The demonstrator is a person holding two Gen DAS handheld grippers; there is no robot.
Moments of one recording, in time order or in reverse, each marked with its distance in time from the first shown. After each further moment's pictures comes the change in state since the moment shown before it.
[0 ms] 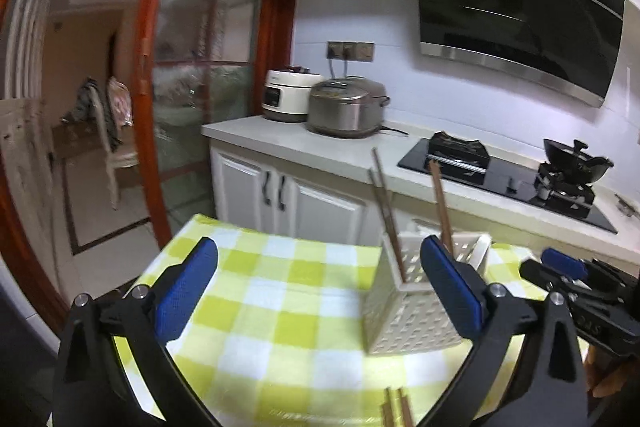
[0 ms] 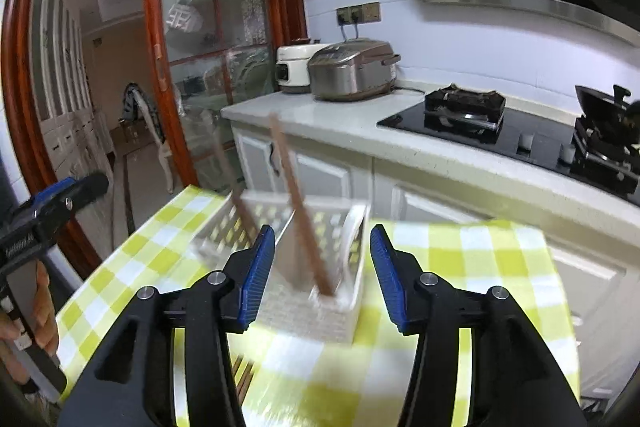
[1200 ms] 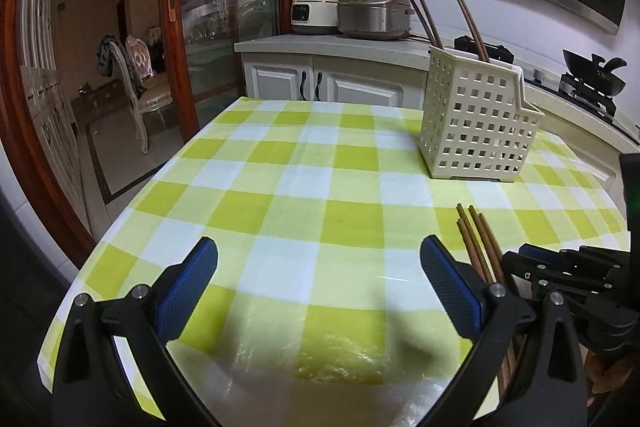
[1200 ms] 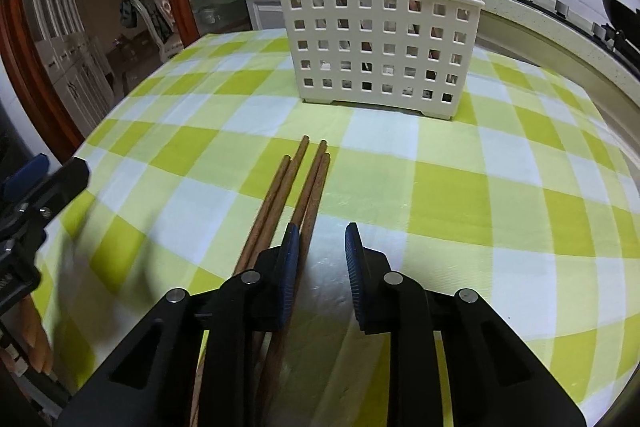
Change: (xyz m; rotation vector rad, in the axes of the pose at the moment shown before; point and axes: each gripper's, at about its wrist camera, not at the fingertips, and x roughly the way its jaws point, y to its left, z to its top) left arm -0.036 0.042 -0.139 0.042 0.241 0.090; right arm 0.039 0.076 -0.139 0.004 0.369 -0.015
